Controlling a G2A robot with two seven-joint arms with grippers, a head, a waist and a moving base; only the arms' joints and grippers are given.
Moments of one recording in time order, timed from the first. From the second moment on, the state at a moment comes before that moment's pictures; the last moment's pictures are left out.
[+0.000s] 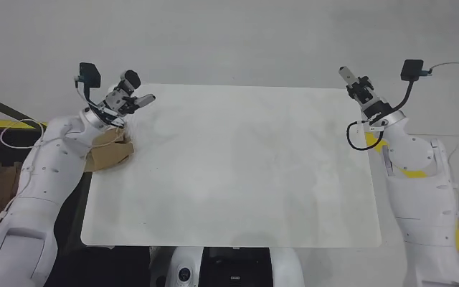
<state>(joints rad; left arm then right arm) 0.88 -0.81 -1.13 -0.99 0.62 -1.01 0.20 -1.09 -1.10 1.48 -1.52 -0.22 -0.25 0.40</state>
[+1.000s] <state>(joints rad) 1.16 -0.68 -1.36 -1.07 -0.30 -1.01 -0.40 -1.09 -1.10 1.48 -1.52 -0.22 -0.25 0.40</state>
